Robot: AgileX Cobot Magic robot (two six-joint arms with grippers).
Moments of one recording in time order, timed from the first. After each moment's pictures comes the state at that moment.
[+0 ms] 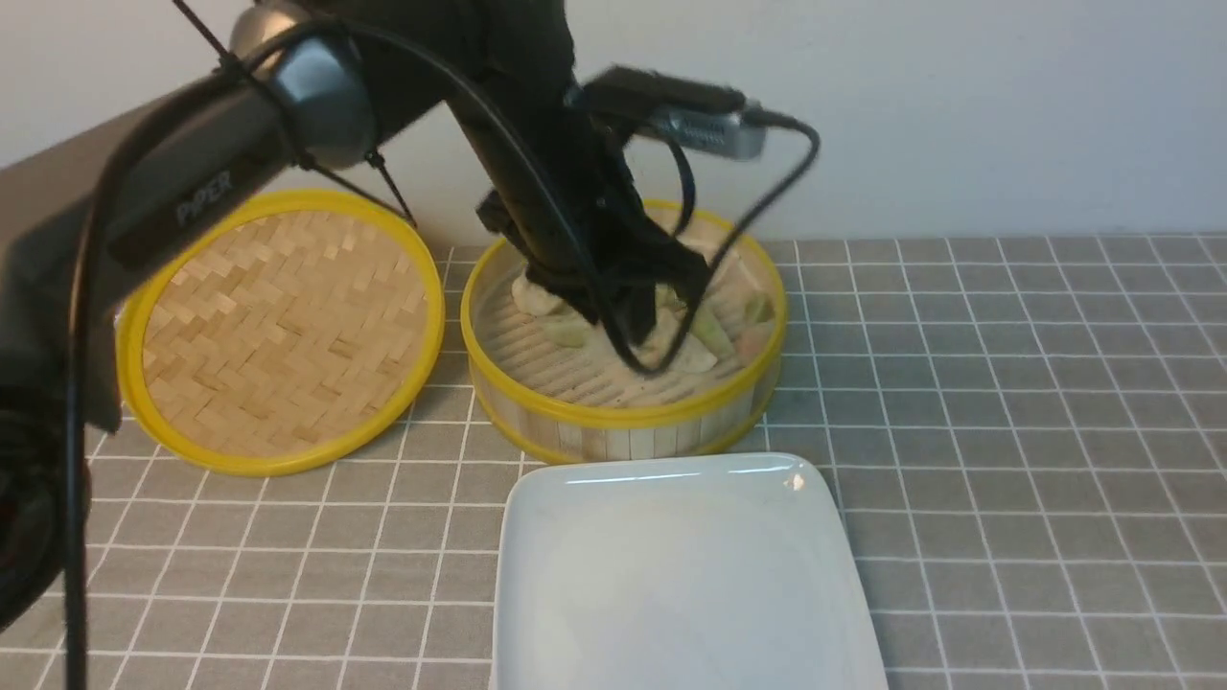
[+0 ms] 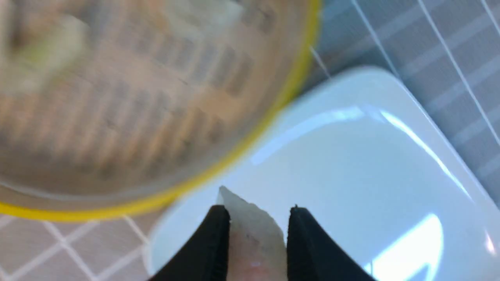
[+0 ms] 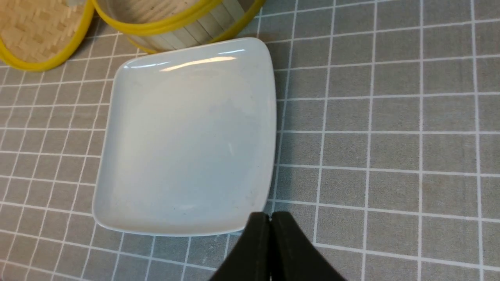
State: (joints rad) right arm -0.06 0.62 -0.81 0.44 1.26 -0.01; left arm -0.54 2.01 -1.89 -0.21 1.23 0.14
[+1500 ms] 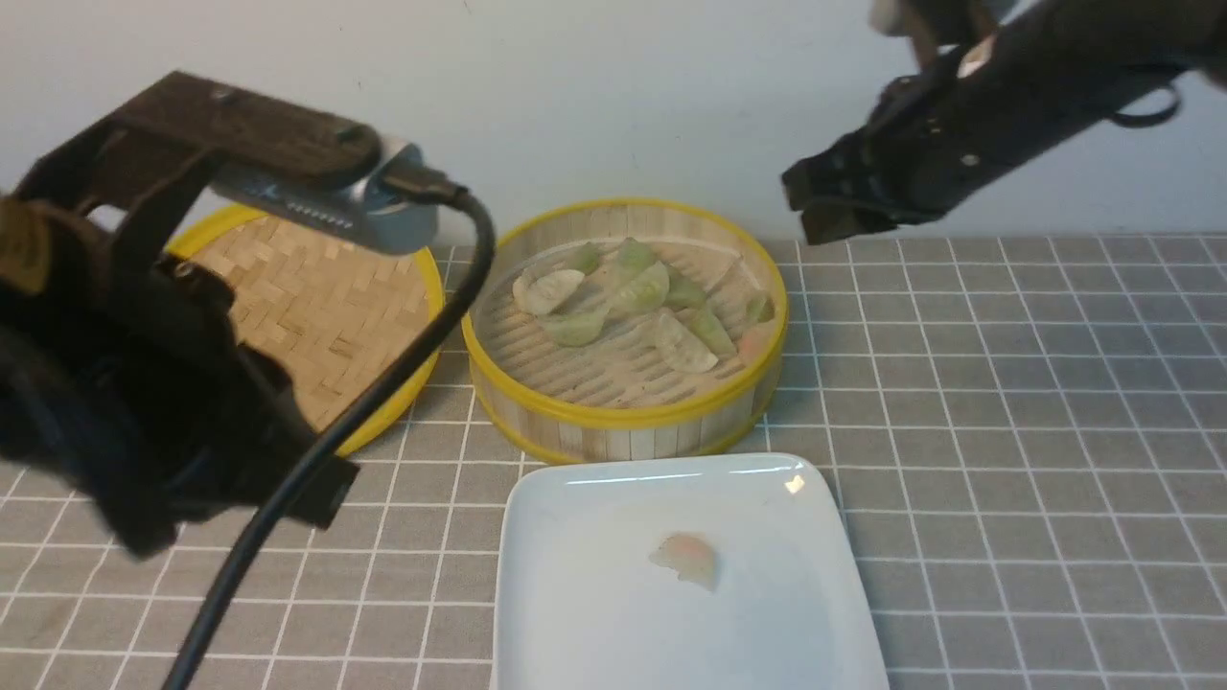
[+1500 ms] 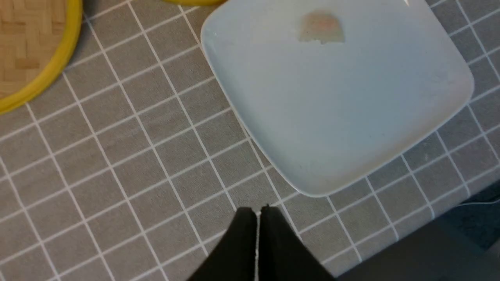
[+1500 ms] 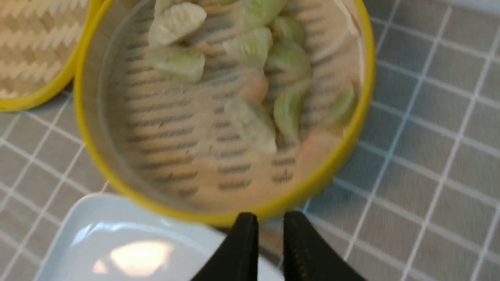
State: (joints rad) right arm 0.35 1.86 -1.70 0.23 0.96 -0.10; left arm -0.54 1.08 -1.19 -0.09 1.24 -0.07
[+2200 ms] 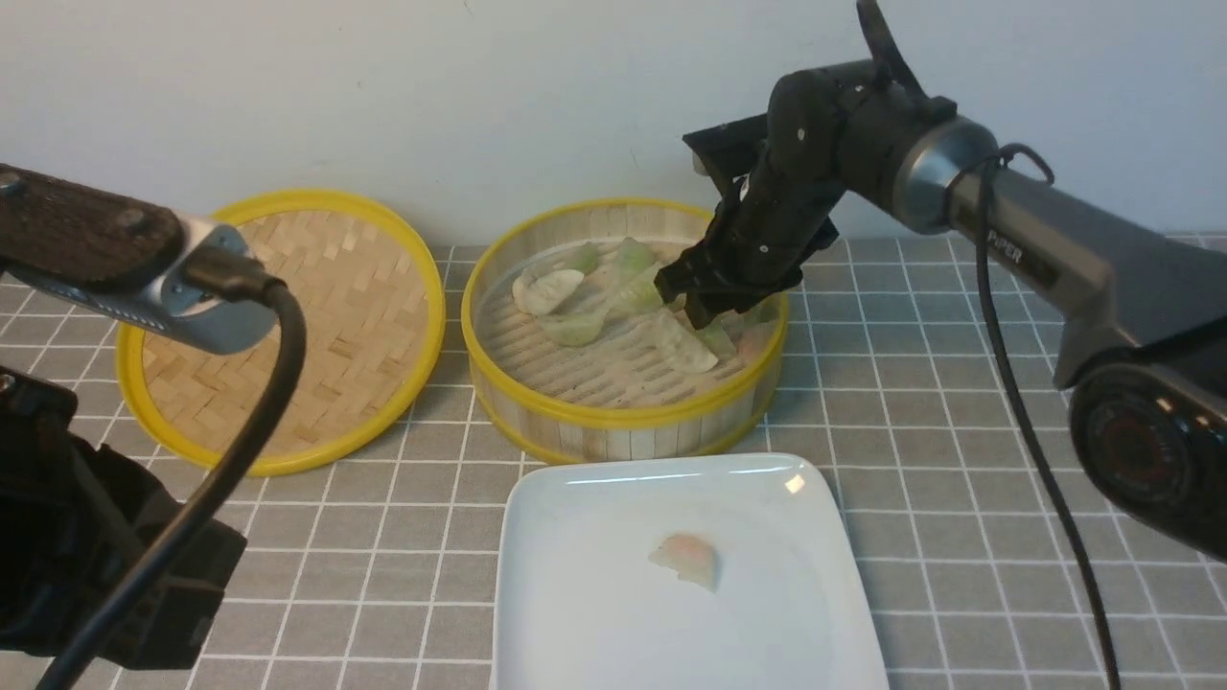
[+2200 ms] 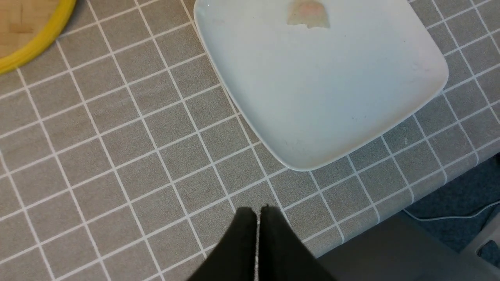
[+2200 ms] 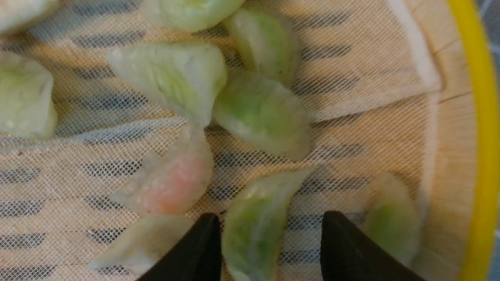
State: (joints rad) right arm 0.40 2.44 -2.25 0.11 1.12 -0.04; left arm -0.54 0.92 -1.10 -0.10 1.25 -0.12
